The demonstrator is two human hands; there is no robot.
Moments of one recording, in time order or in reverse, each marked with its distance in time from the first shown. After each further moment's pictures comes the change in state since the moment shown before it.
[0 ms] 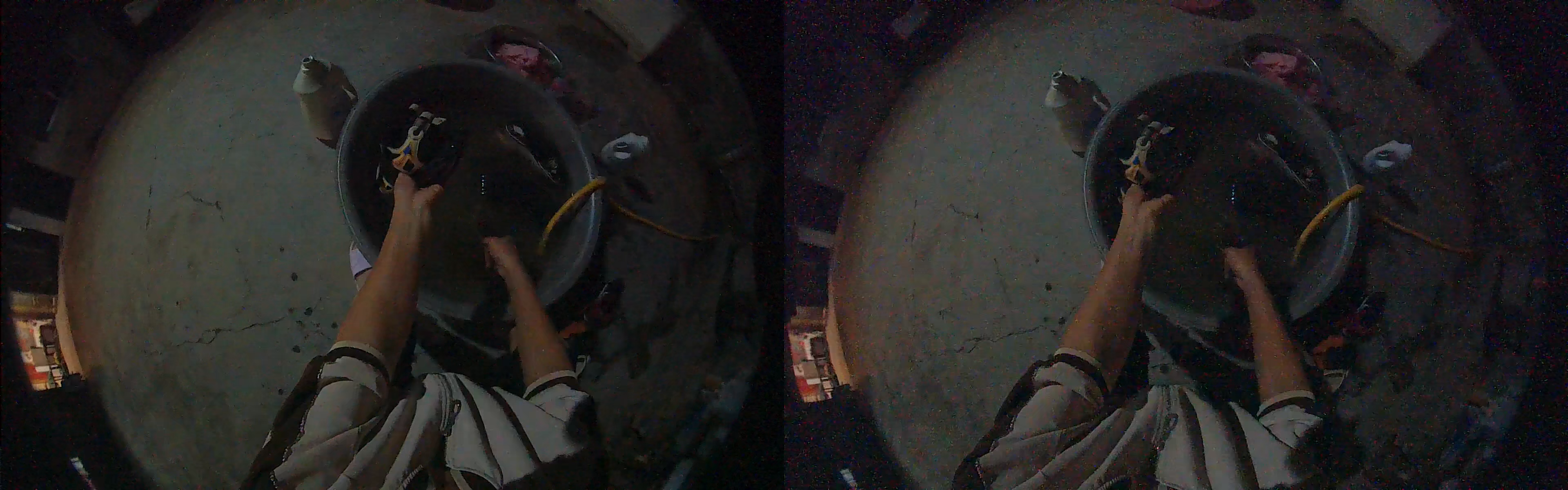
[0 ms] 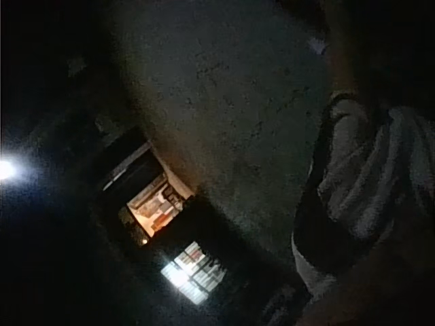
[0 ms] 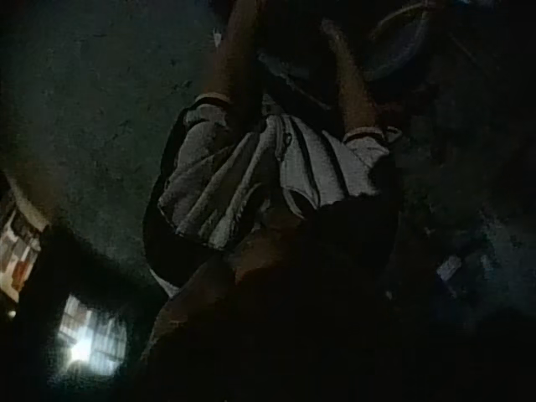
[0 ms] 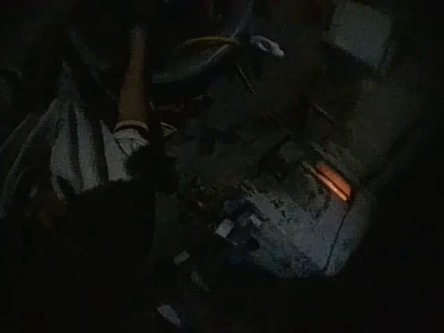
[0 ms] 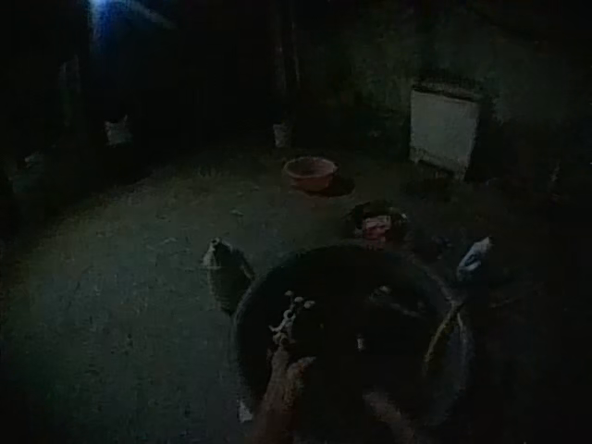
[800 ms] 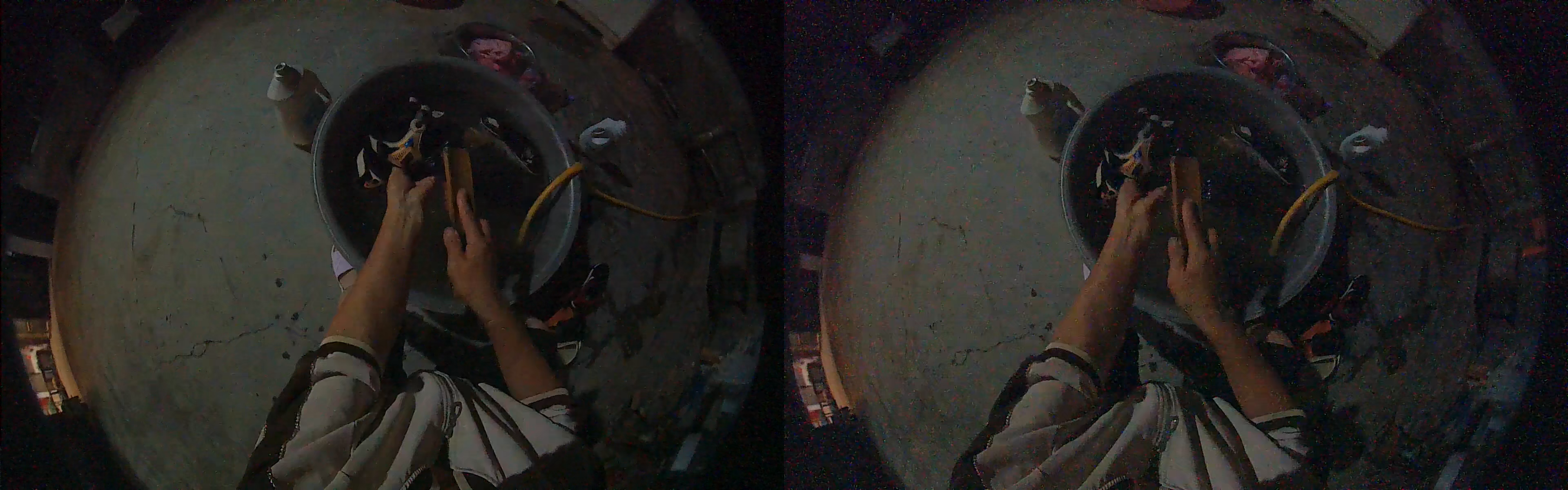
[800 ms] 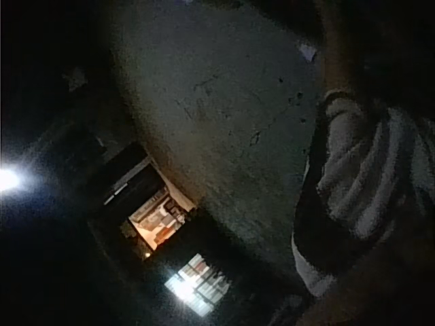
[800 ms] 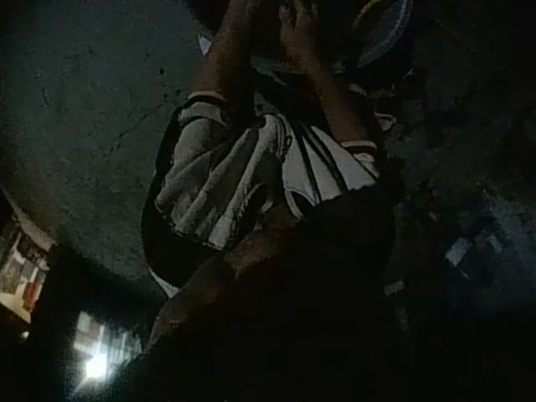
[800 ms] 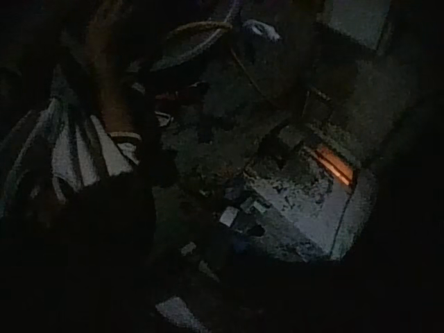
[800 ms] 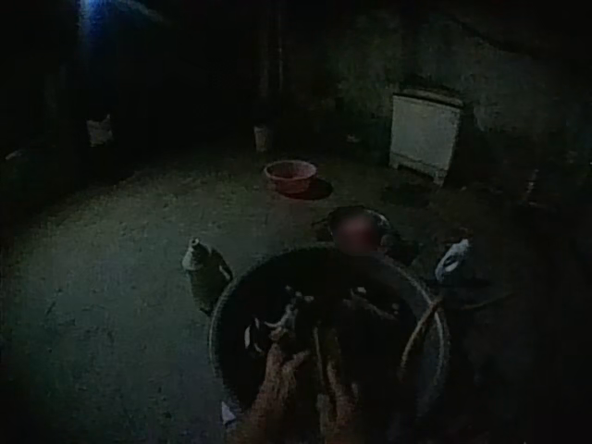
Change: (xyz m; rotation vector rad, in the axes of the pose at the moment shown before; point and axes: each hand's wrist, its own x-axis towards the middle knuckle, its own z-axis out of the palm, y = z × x) left_hand 0.041 -0.058 0.000 -0.247 -0.350 0.205; right_hand -0.152 -0.107 0.084 -0.516 0.333 -0.784
